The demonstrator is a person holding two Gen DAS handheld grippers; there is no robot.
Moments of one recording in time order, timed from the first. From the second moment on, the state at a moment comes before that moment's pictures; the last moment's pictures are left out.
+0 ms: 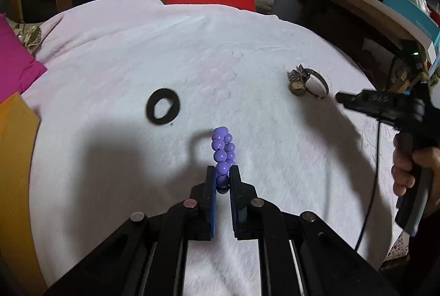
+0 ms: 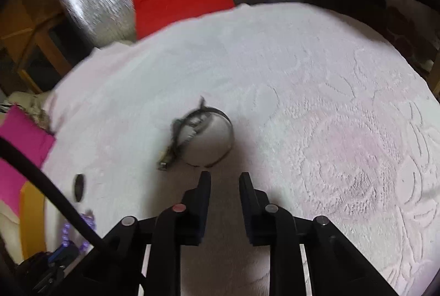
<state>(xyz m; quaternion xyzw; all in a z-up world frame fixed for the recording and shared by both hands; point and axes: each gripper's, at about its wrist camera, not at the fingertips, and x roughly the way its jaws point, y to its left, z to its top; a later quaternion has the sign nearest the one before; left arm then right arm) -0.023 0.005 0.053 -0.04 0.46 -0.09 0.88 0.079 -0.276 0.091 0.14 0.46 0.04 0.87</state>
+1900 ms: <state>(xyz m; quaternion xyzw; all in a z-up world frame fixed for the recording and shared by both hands) -0.004 0.013 0.027 -0.05 0.48 -0.08 0.87 0.079 -0.265 0.100 0.05 0.43 0.06 0.90</state>
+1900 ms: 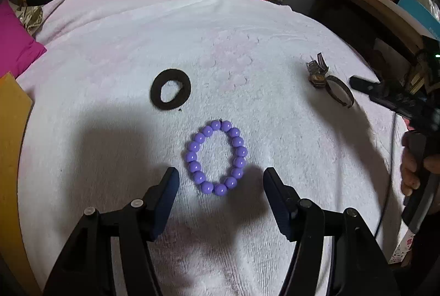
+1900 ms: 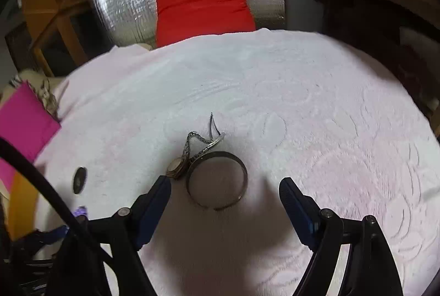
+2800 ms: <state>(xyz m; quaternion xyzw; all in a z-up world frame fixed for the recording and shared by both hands) -0.026 0.038 0.067 -0.08 0.42 -0.07 0.90 0.053 -0.219 0.113 0.04 0.45 0.12 0.88</state>
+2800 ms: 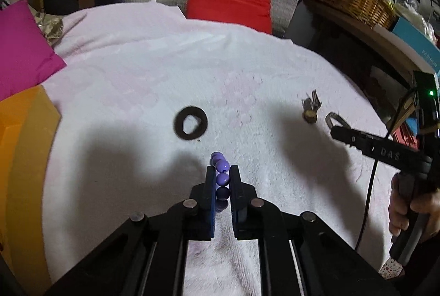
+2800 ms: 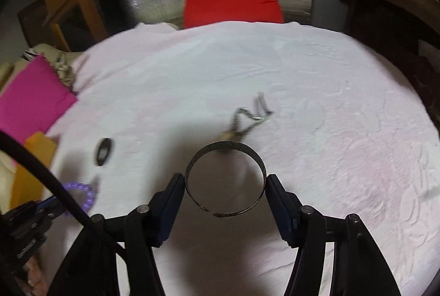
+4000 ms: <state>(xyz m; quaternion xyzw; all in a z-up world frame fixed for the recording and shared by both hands) -0.155 0.217 0.172 -0.15 0.24 0.15 0.95 -0.042 -0.033 0.189 0.06 0.33 0.33 0.88</state>
